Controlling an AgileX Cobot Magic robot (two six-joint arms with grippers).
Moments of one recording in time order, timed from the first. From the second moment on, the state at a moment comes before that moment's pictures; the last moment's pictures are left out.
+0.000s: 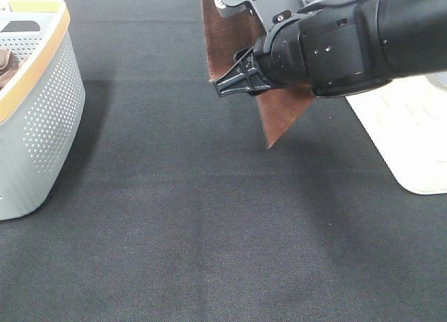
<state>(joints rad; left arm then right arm) -0.69 1.78 -2.19 0.09 1.00 -0.11 0.78 1.72 -1.04 1.74 -0.64 -1.73</state>
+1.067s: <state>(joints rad) -0.69 1.78 -2.19 0.11 1.07 -0.11 0.78 1.72 -1.04 1.75 -0.50 -1.74</state>
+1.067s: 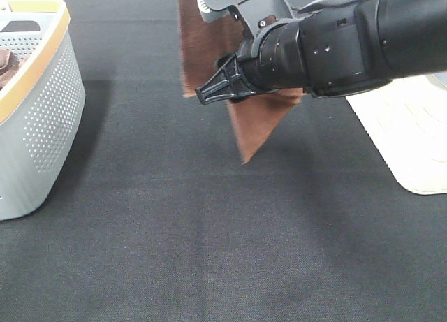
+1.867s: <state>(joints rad) -0.69 1.74 -2.20 0.18 1.19 -0.11 0.78 1.72 -1.04 1.75 -0.58 -1.68</state>
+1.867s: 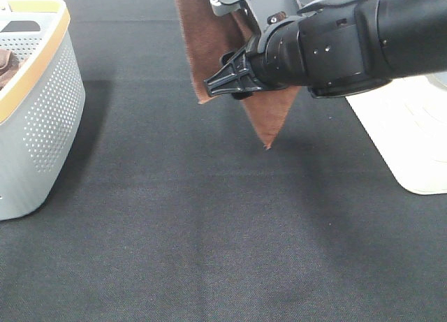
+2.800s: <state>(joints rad) -0.69 1.74 -2.20 0.29 1.21 -0.11 0.78 1.67 -1.04 1.75 -0.59 -1.79</state>
